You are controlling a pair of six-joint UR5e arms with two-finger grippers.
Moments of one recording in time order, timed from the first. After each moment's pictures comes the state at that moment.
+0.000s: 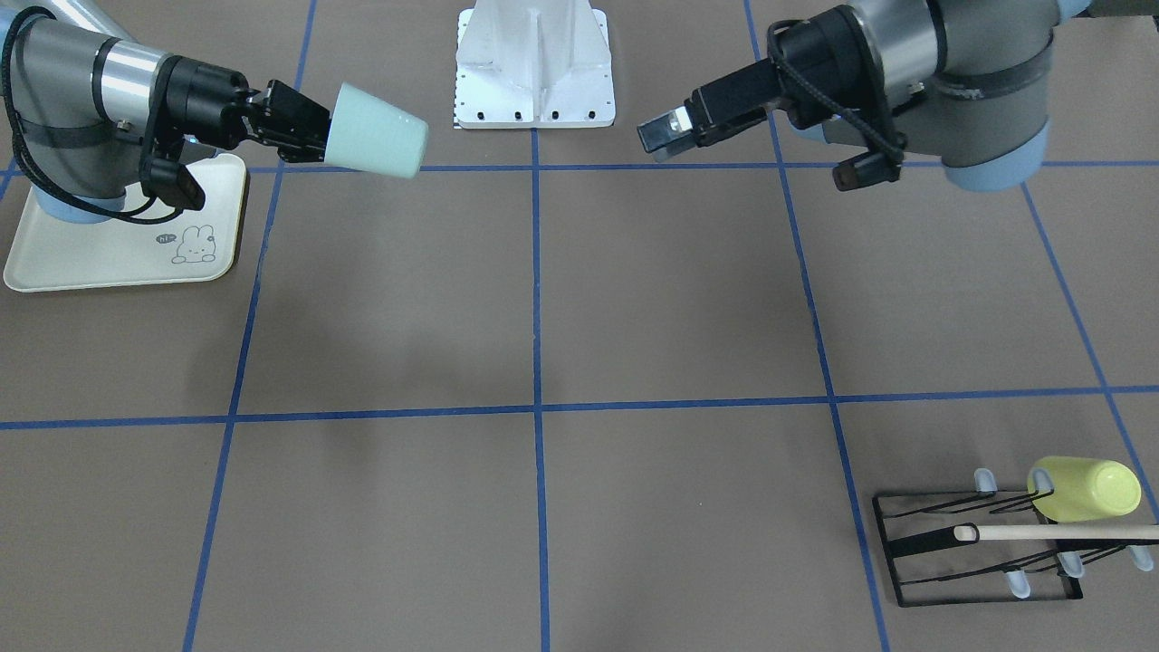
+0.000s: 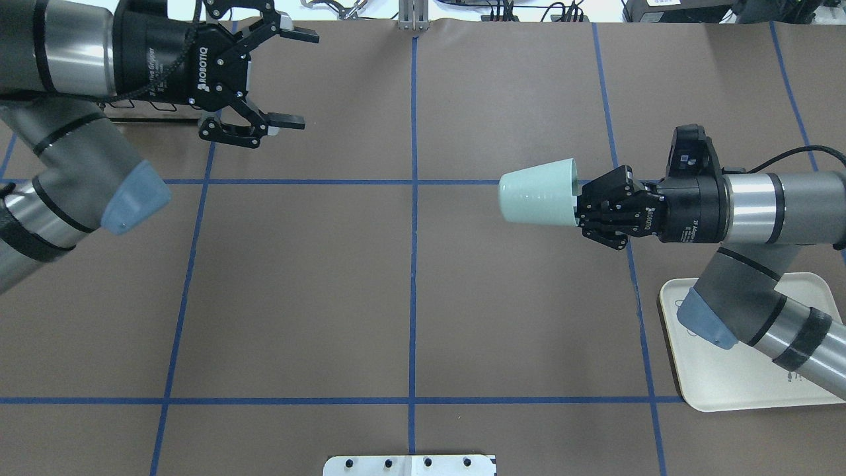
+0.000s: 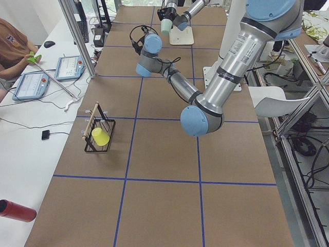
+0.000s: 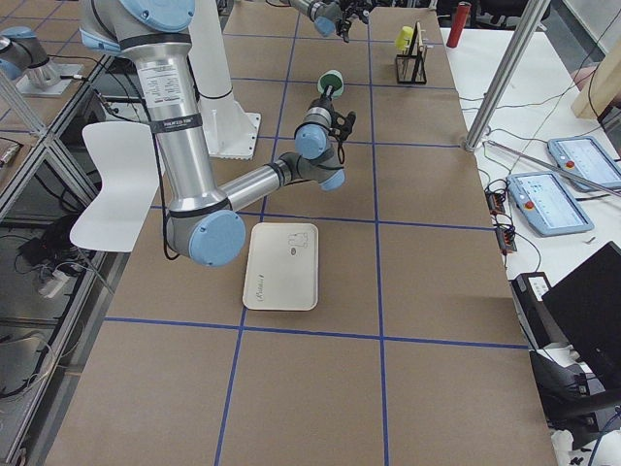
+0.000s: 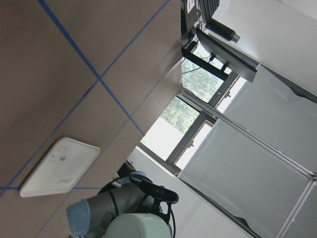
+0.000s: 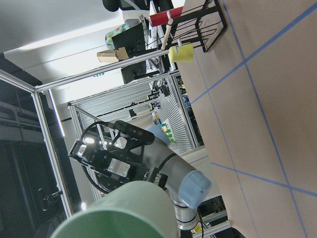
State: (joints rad) left arm -0.97 -2.12 -1.68 -2.90 -2.29 -2.44; right arm 0.75 -1.37 1.65 0.19 2.12 2.11
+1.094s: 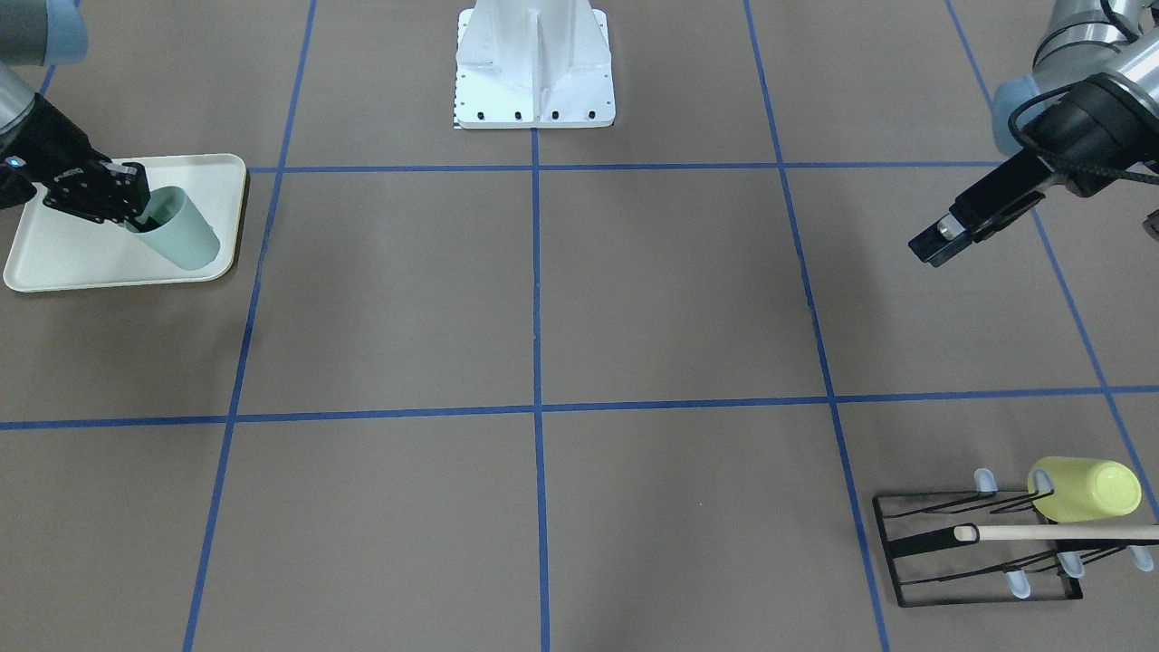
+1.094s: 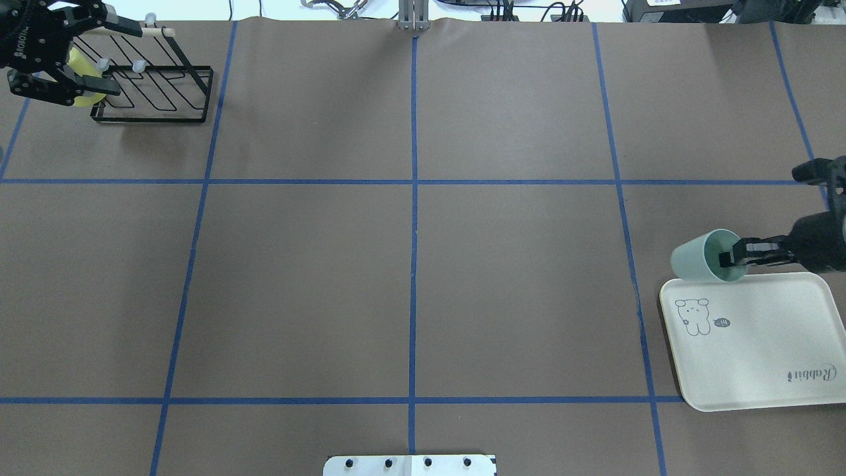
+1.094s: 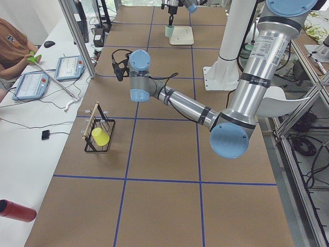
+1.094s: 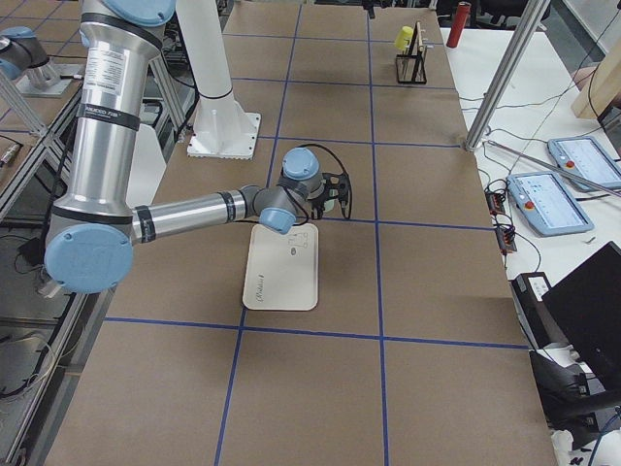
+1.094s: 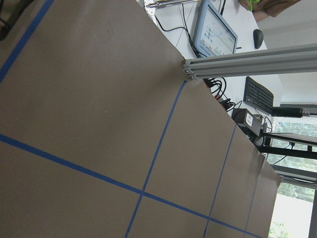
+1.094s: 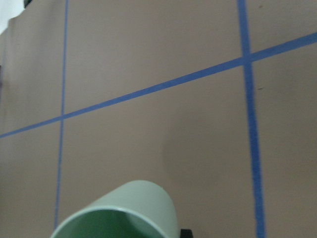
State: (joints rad) left arm -1.20 -1.88 -1.69 -2.64 -2.44 -1.84; right arm 0.92 -1.84 1.98 -0.84 2.20 1.01
